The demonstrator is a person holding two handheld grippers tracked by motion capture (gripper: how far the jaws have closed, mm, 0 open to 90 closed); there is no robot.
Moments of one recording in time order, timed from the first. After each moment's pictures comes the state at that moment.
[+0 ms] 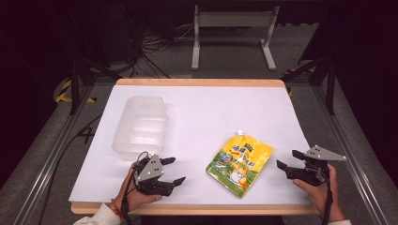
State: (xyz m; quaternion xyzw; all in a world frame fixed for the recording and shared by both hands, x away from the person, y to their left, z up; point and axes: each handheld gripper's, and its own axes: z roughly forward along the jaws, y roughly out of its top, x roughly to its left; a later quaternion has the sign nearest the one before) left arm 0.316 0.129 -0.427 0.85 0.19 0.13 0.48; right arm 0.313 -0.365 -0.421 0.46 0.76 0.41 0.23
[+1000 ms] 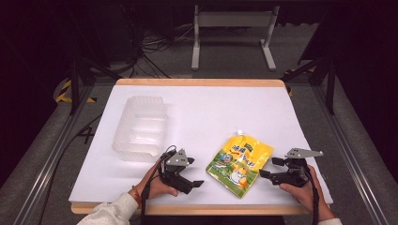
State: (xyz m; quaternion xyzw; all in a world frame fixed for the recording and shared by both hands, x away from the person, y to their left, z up) left arm 0.353 0.072 -0.450 0.88 0.18 0.02 0.44; right arm 0.326 -0.329 -0.439 0.44 0.79 0.42 0.10
